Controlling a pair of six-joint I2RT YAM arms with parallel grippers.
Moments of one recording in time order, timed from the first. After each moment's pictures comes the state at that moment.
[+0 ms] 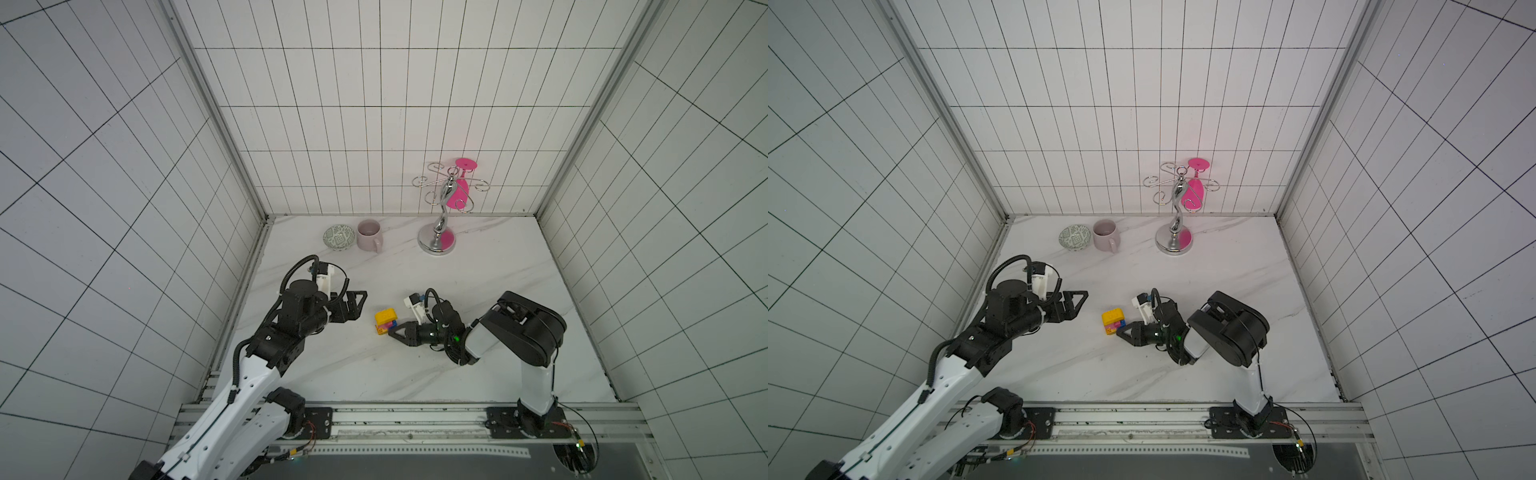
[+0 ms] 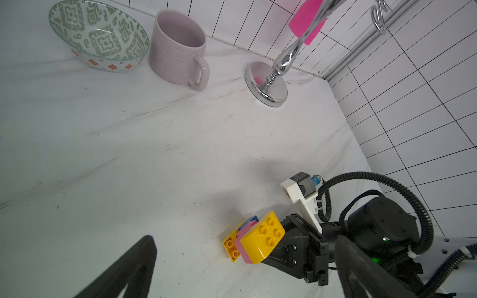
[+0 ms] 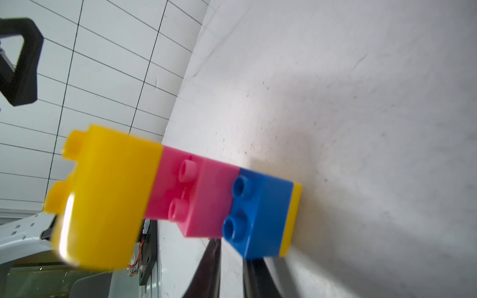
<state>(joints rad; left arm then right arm) -0.39 0.78 0.65 -0.37 0.23 -0.47 0.75 1.95 0.51 1.06 -0.55 0.83</state>
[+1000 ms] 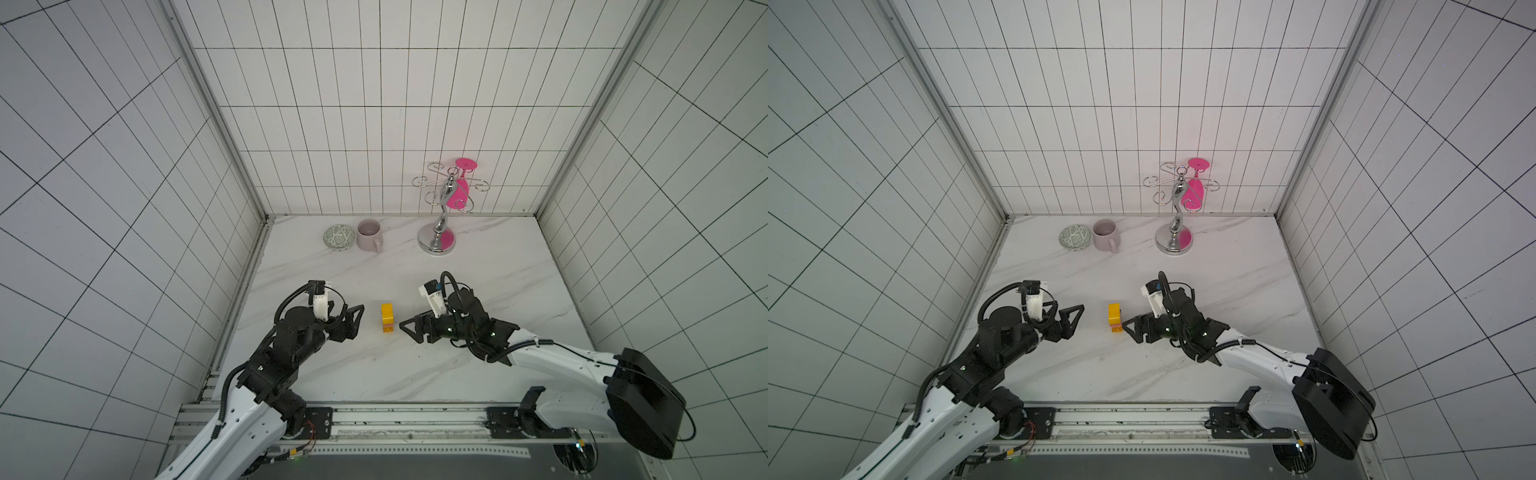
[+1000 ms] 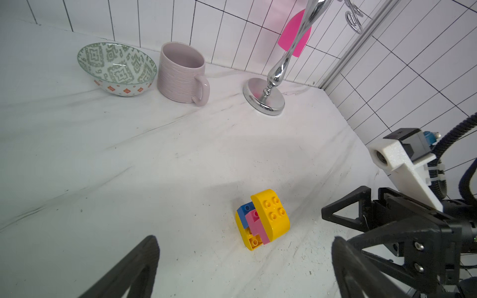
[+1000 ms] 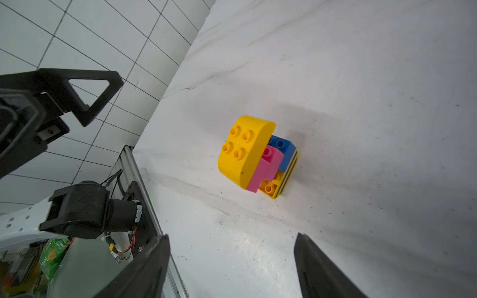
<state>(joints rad) -0.53 0.51 0.50 -0.37 0.03 -0.48 0.81 1.24 0.61 0.08 -0.31 0.56</state>
